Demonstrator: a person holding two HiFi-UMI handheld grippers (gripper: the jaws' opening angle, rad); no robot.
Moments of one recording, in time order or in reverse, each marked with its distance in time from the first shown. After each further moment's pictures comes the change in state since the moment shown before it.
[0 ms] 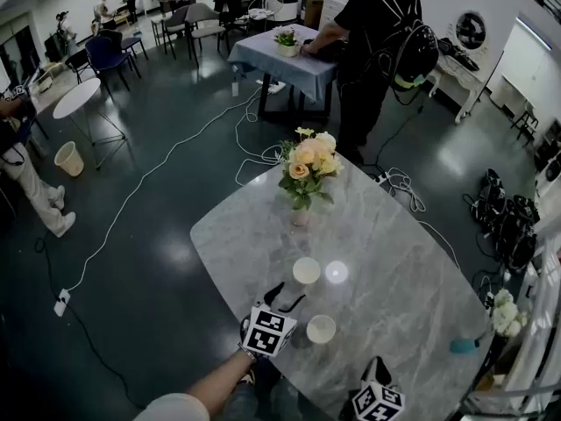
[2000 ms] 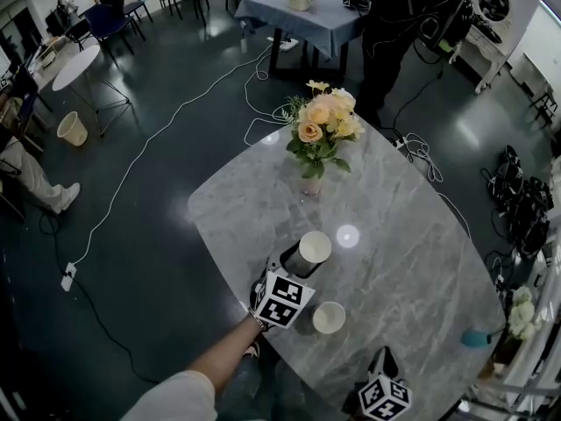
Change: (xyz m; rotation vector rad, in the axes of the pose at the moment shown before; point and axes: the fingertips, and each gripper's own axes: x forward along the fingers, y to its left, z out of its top) left arm 0.052 0.013 0.018 0.113 -0.004 -0.011; right arm 0.025 -0.011 -0.017 0.021 0.066 0.001
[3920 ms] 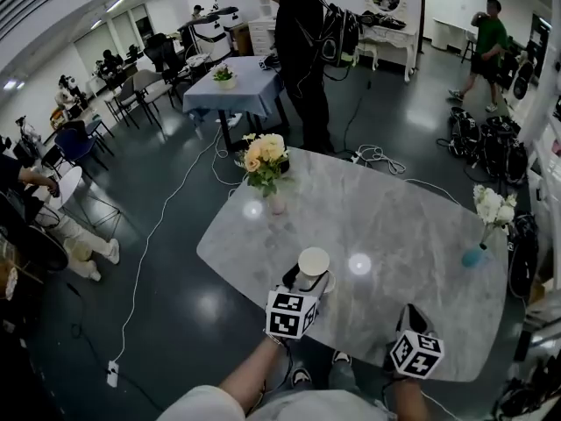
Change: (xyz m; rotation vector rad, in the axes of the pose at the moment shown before) left arm -0.124 -0.120 0.045 0.072 -0.098 -0.126; right arm -0.117 -0.029 0.011 0.144 -0.288 -0.057
